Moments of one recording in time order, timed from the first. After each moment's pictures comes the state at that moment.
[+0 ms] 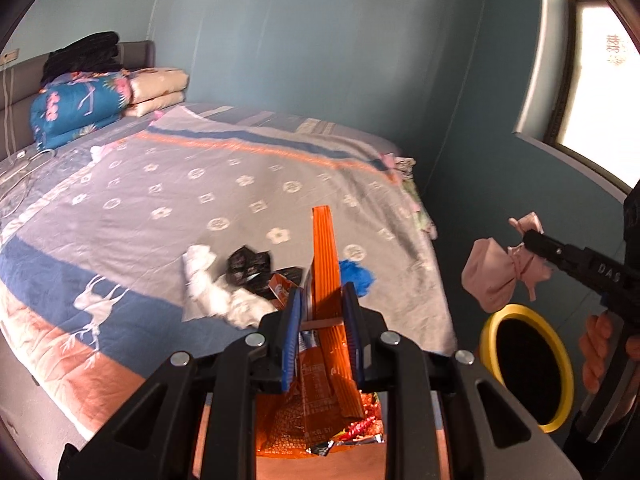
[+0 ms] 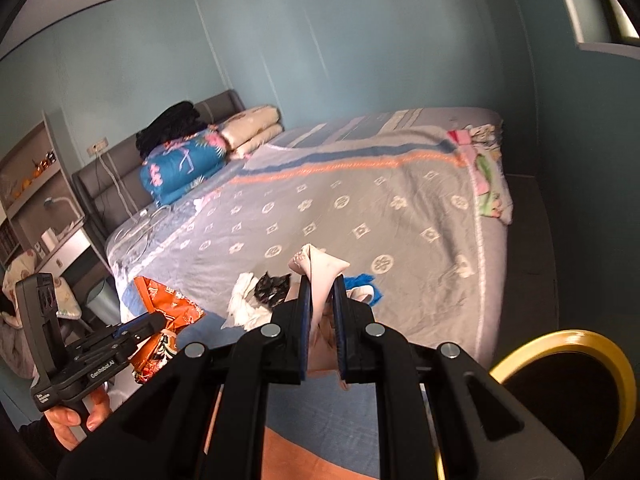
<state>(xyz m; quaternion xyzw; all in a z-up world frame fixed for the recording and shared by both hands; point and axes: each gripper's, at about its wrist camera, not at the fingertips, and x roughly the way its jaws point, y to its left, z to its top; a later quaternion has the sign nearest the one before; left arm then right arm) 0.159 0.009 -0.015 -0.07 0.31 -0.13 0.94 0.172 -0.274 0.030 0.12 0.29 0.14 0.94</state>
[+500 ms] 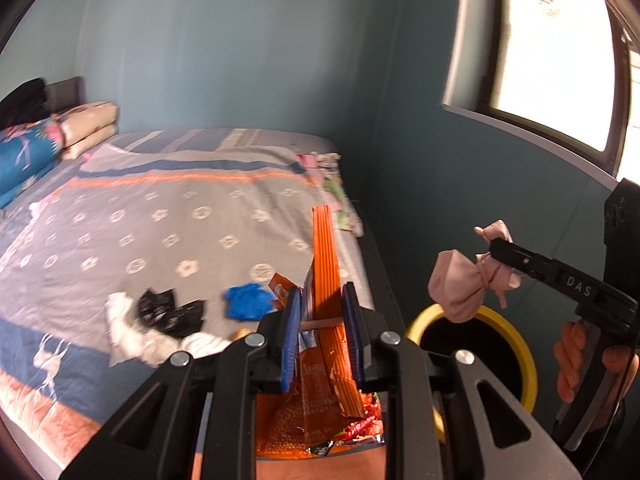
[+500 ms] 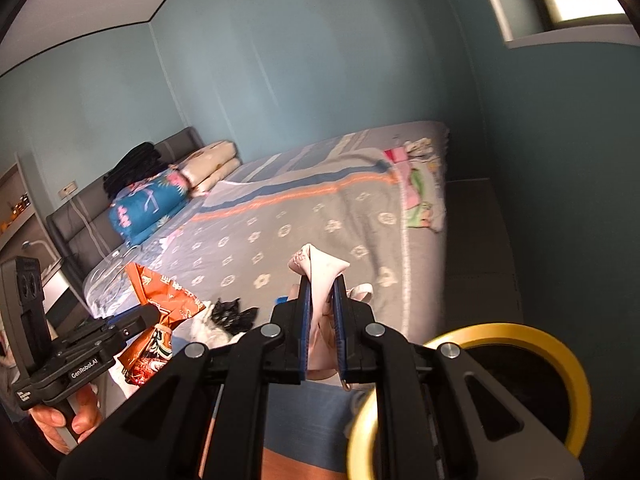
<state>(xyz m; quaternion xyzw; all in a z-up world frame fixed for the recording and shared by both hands) 0.158 -0.115 0.019 -0.01 0.29 -0.24 0.93 0.120 -0.375 0.043 0.16 0.25 0.06 0.95</state>
